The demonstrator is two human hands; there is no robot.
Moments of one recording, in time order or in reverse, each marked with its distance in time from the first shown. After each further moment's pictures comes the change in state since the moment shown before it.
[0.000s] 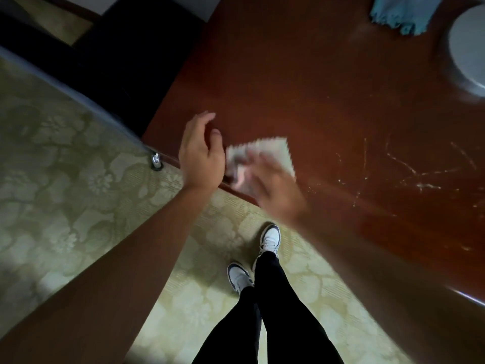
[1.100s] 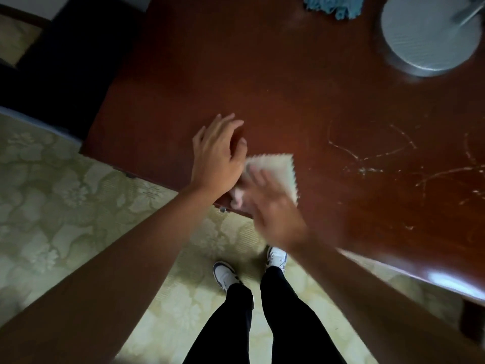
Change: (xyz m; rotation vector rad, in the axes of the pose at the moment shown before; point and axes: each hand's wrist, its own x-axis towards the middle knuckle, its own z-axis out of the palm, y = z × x) left_hand -0.026 0.065 0.089 0.260 -0.382 0.220; right_hand -0.081 0.042 -0.047 -0.188 0.051 0.007
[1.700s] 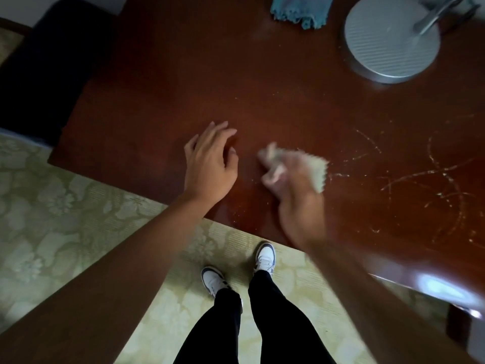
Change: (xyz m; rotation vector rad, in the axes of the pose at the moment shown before) left_hand 0.000 0.035 0.029 0.042 0.062 0.042; right_hand -0.025 0.050 -0.055 0.207 0.290 0.318
